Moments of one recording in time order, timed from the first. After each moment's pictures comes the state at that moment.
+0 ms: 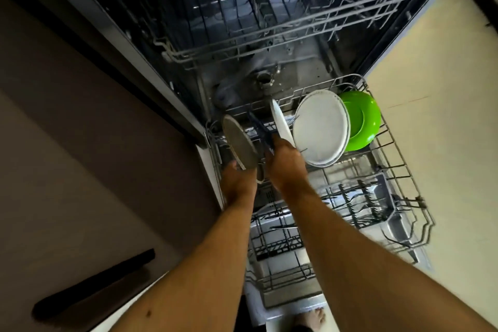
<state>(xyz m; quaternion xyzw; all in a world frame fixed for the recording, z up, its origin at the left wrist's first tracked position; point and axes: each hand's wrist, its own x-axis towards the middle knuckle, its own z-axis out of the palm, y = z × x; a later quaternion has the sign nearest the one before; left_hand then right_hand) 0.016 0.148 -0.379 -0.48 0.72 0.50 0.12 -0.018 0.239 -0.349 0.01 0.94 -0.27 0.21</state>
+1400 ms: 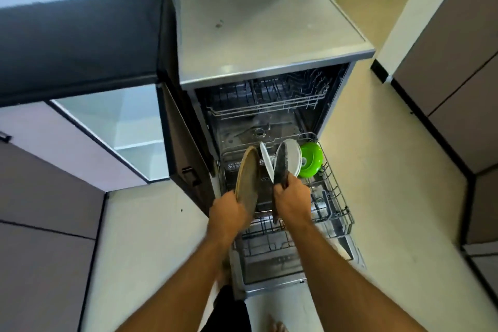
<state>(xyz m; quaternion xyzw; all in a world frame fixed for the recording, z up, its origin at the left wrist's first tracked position) 0.217 0.194 -0.084 -0.26 0.89 0.34 0.14 0.161 0.327 -0.107 0.13 0.90 -0.40 0.12</state>
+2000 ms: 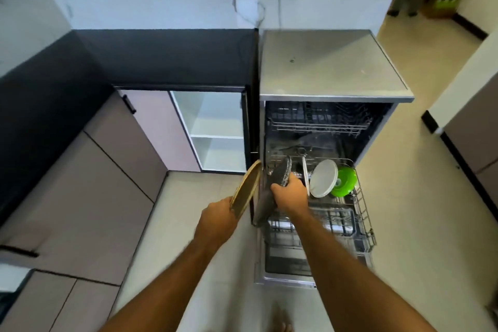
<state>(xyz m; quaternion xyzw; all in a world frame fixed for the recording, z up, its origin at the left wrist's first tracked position) 0.426 0.137 0.018 -0.28 0.92 0.26 0.05 0.302 0.279 0.032 0.00 0.84 -0.50 0.21</state>
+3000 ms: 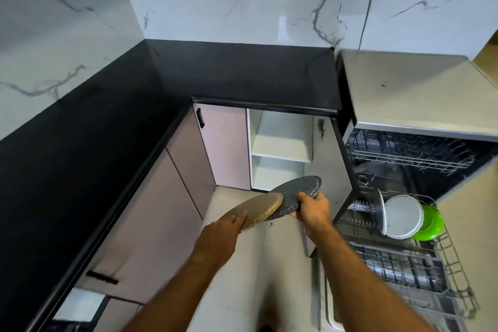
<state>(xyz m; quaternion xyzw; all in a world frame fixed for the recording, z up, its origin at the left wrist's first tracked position) 0.523 -0.145 0.013 -0.18 0.98 0.07 0.07 0.350 0.003 0.011 0.14 0.65 -0.71 0.24</state>
